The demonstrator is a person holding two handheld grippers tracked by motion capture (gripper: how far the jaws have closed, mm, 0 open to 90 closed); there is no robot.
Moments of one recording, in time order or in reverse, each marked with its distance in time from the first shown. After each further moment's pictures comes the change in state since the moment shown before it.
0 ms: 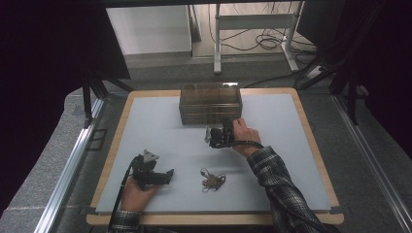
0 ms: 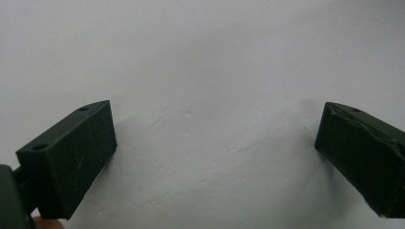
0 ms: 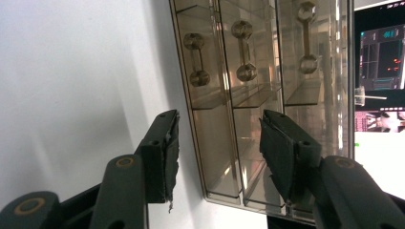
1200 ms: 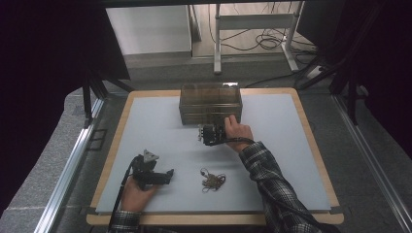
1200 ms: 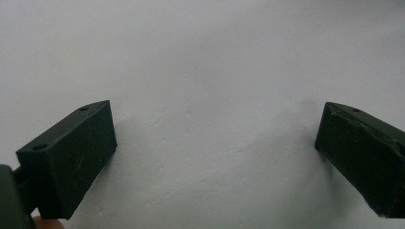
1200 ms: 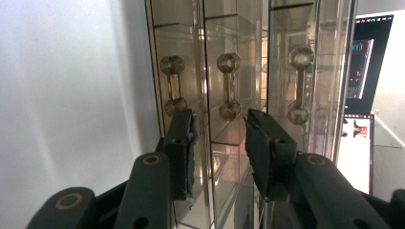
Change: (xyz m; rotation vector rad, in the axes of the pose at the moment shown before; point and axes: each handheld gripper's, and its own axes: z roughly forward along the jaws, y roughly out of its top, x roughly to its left) left arm 0.000 0.000 0.000 -0.001 0.000 0.000; right arm 0.002 0.021 0.021 0.041 -0.093 -0.115
